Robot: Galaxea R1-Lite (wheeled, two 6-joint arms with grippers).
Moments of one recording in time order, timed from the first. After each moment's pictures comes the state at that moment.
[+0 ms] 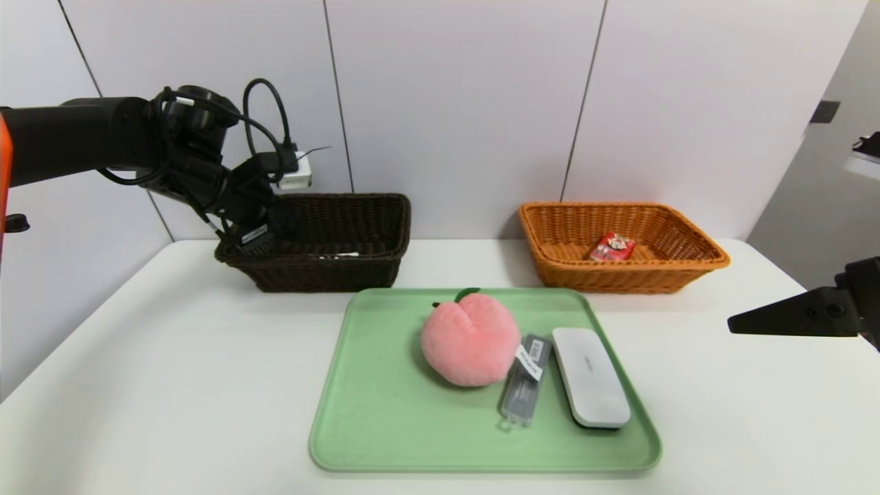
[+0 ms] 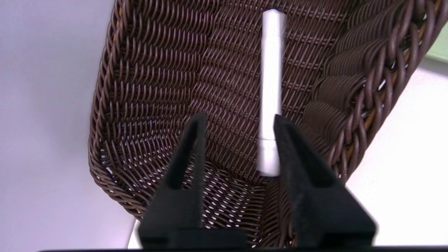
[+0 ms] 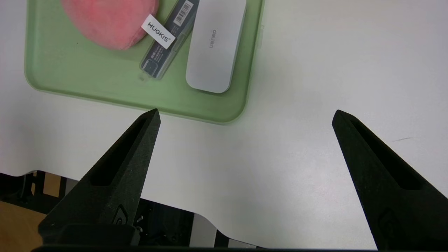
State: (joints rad) left arm -0.06 2.10 -1.97 0.64 -0.33 1.11; right arm 0.35 1.29 -1.35 0.90 0.03 0.25
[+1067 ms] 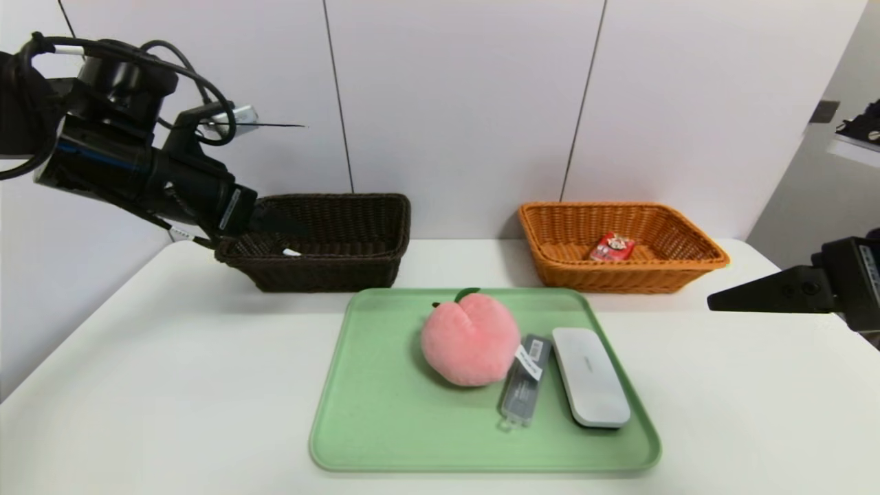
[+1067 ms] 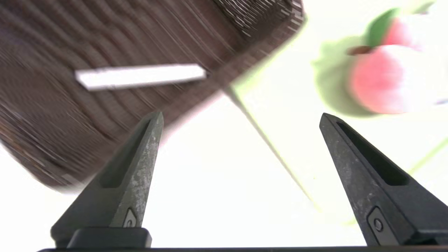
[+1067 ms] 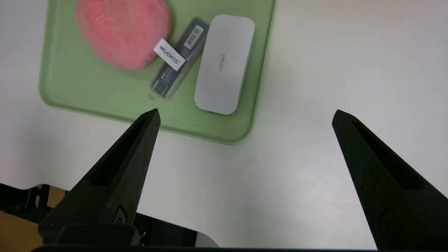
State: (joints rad) left arm -0.10 1.75 -1.64 0.62 -0.46 0.27; right arm 0.37 1.32 -1.35 0.81 0.03 0.25
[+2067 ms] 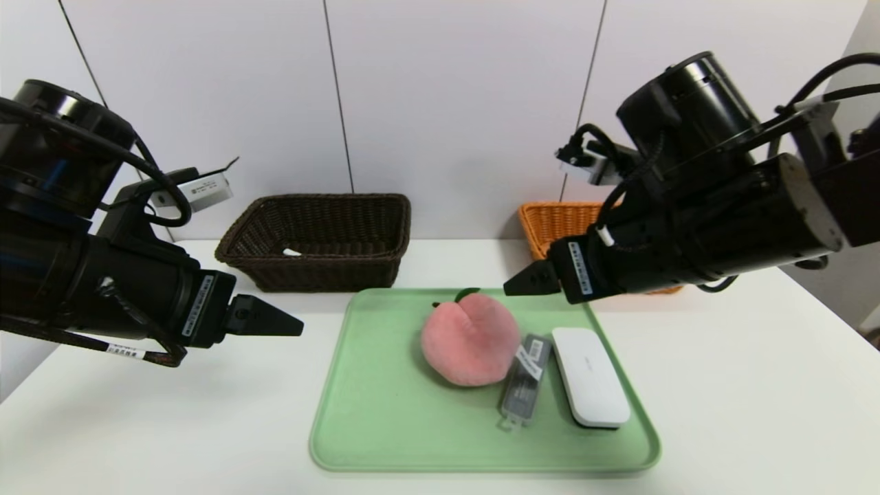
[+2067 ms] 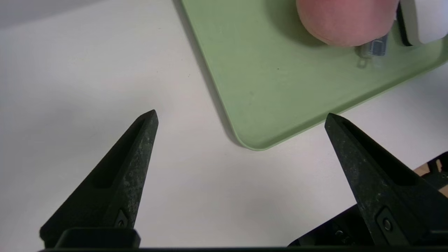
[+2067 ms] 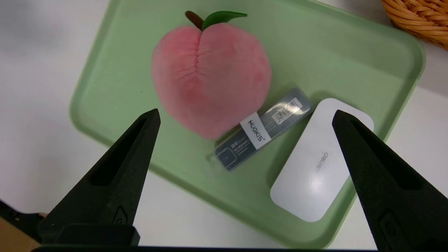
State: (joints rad) left arm -0.34 1.42 -1.22 0.60 -0.22 -0.12; right arm 0.65 1.72 -1.50 0.56 -0.03 0.24
